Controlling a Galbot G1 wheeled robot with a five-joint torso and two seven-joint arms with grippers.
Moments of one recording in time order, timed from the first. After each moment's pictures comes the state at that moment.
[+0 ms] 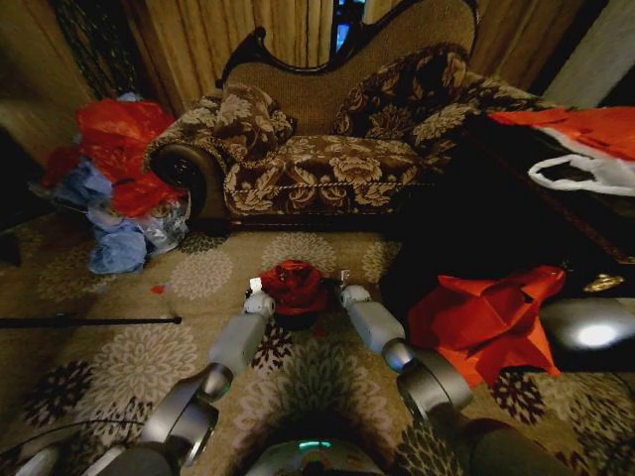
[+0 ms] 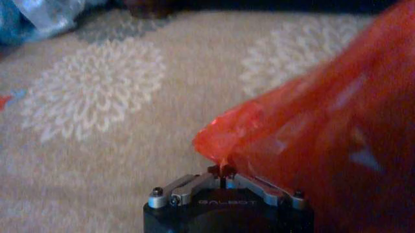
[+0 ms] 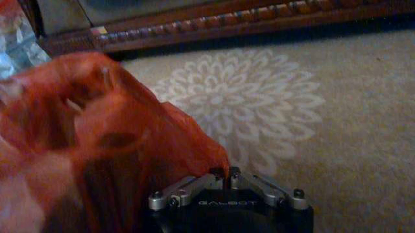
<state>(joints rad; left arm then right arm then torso) 0.54 -1.39 -0.14 -0.85 -0.59 0.34 -0.53 -0.28 1.58 0.06 0.45 0.43 -0.18 -0.23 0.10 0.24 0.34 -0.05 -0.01</state>
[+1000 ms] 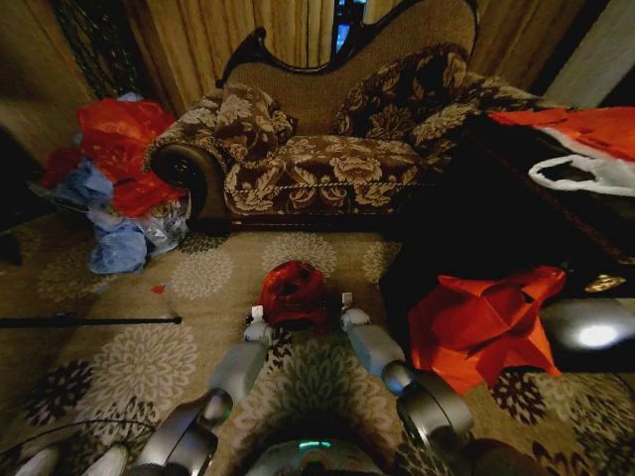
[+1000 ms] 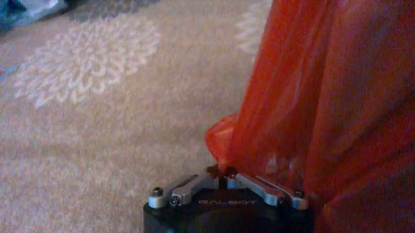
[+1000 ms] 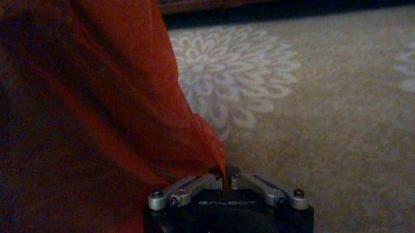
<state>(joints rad) 0.66 -1.39 -0.14 -0.85 -0.50 0.20 -0.46 -0.42 1.59 0.09 0.48 0.36 -0.04 -0.14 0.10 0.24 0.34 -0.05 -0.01</state>
